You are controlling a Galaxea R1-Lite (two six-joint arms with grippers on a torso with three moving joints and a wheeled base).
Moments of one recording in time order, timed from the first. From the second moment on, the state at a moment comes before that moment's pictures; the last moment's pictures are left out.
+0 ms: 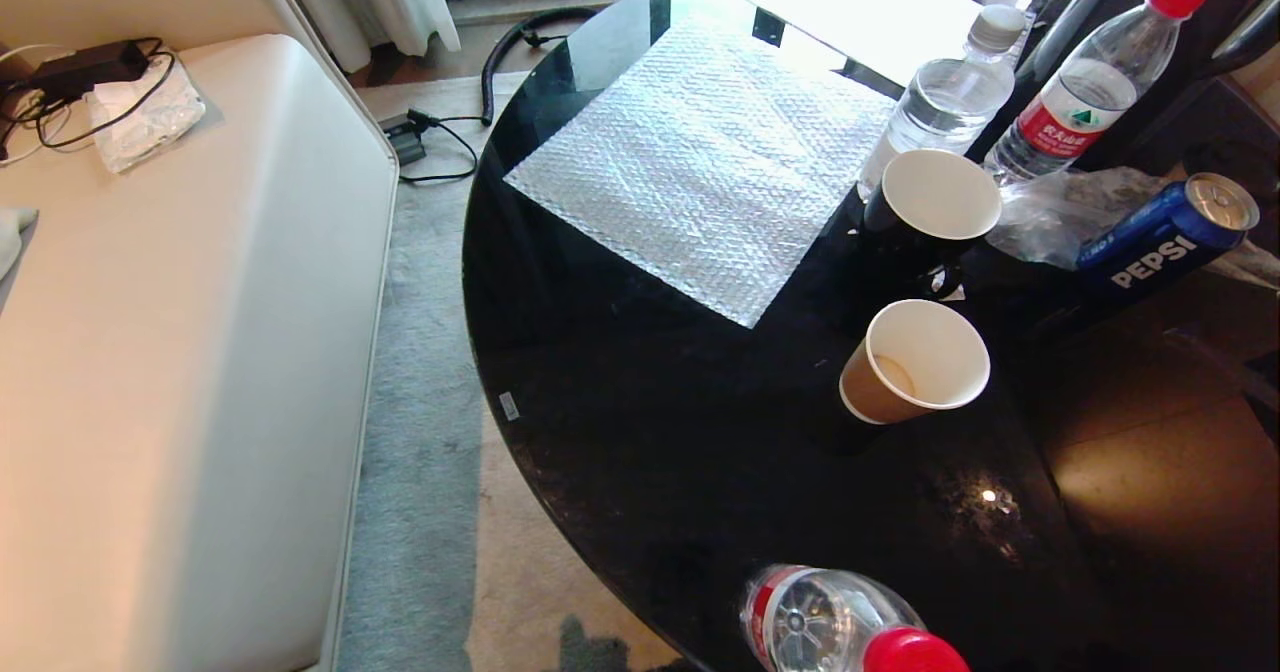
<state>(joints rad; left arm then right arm) 0.00 0.00 0.00 0.01 0.01 -0.01 0.00 0.00 -0.09 0.22 0.00 -0.05</state>
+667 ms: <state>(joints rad) 0.00 0.00 0.00 0.01 0.01 -0.01 0.00 0.00 -0.09 0.22 0.00 -0.05</state>
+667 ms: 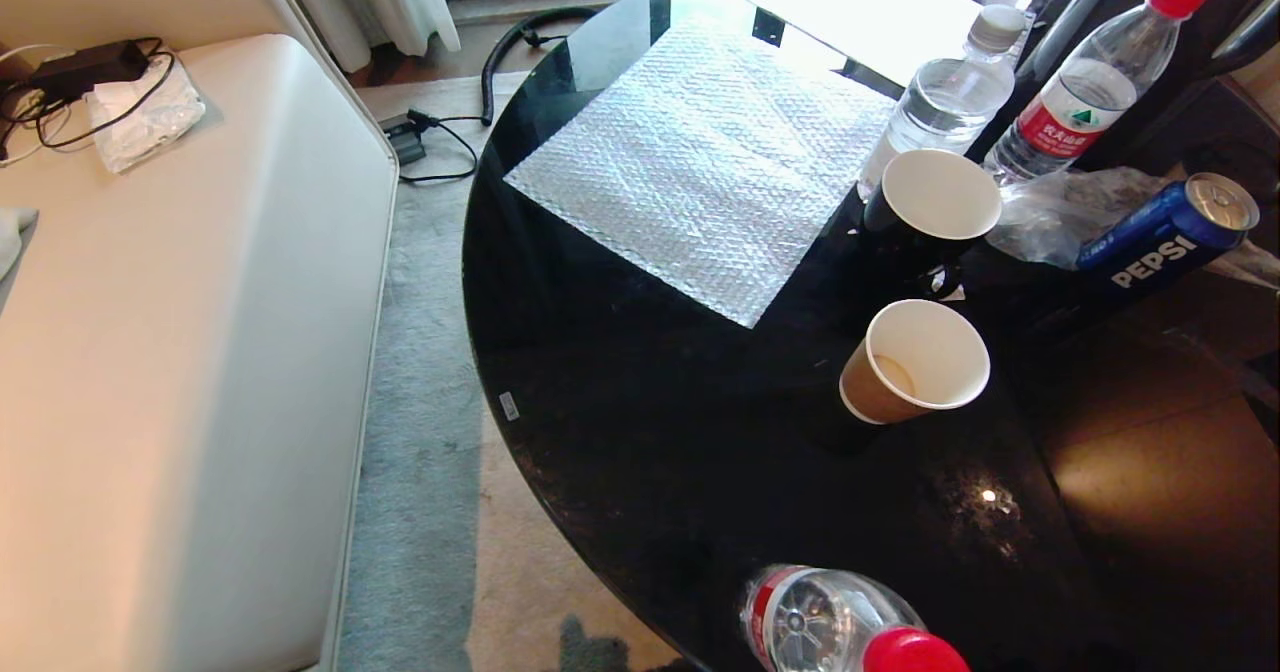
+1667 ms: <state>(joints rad) 0.00 0.00 0.00 0.01 0.01 -0.01 0.00 0.00 -0.09 0.22 0.00 -0.05</state>
